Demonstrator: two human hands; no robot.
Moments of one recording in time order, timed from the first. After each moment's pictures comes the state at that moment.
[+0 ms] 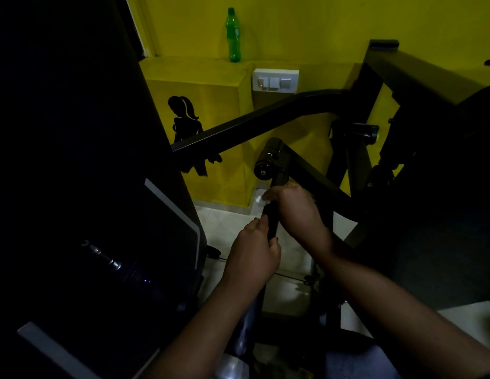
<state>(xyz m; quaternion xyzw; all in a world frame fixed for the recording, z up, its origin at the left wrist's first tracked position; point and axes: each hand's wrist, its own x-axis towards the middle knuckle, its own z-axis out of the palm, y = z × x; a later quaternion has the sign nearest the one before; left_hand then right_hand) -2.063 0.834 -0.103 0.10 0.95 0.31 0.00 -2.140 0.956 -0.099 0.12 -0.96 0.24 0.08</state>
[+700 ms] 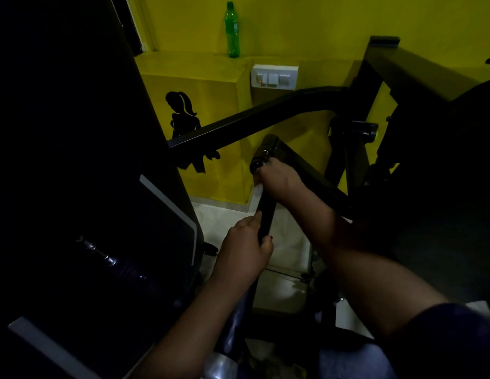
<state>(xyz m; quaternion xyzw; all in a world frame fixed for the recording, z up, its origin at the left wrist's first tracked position) -2.065 0.831 -0.105 0.09 0.94 0.32 0.00 -2.201 0.944 -0.084 0.15 -0.99 0.03 -0.01</state>
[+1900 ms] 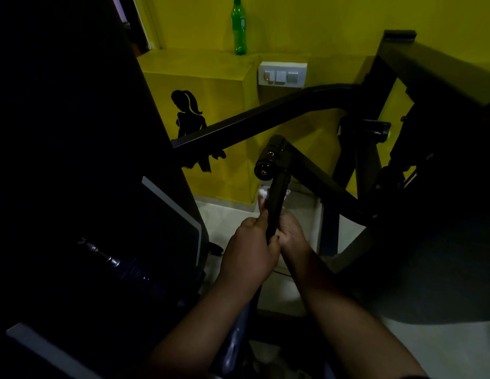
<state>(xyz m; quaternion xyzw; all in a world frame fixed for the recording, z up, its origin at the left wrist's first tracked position) -2.078 0.841 -0.108 0.09 0.95 0.31 -0.05 -2.175 0.931 -0.181 -0.22 -0.12 0.96 -0.15</state>
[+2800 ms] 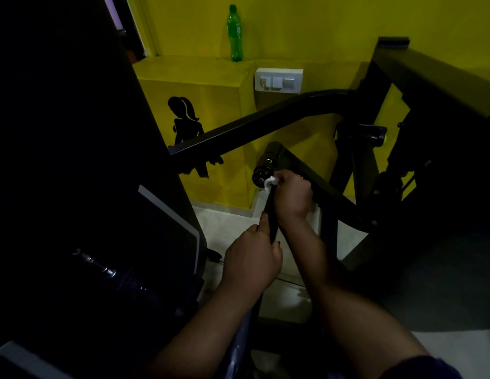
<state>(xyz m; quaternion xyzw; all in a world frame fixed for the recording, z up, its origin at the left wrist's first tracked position) -2.090 0.849 -0.106 0.08 0.97 0.23 -0.01 -2.205 0.943 -0.127 -0.15 -0.88 0.38 0.23</state>
